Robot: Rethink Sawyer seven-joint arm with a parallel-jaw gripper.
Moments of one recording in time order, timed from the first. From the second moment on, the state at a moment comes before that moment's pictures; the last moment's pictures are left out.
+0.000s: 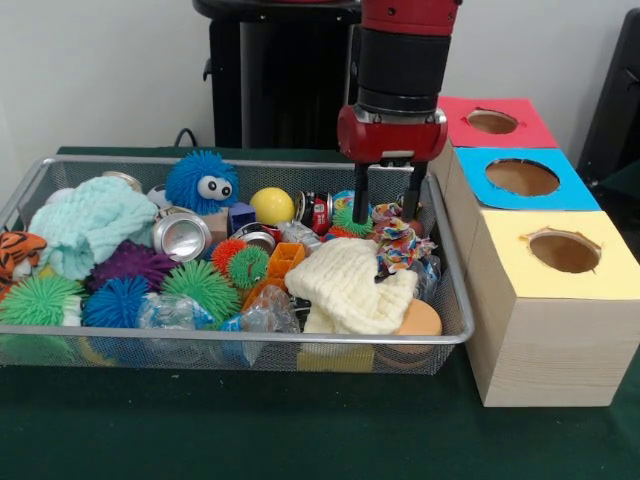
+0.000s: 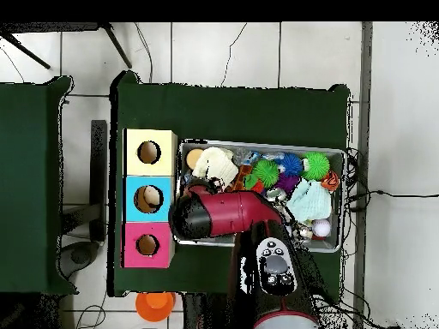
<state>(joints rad) -0.20 -0.66 0.07 1.75 -0.29 0.26 1.57</state>
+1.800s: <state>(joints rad) -0.30 -0.54 0.20 1.76 -0.29 0.26 1.57</state>
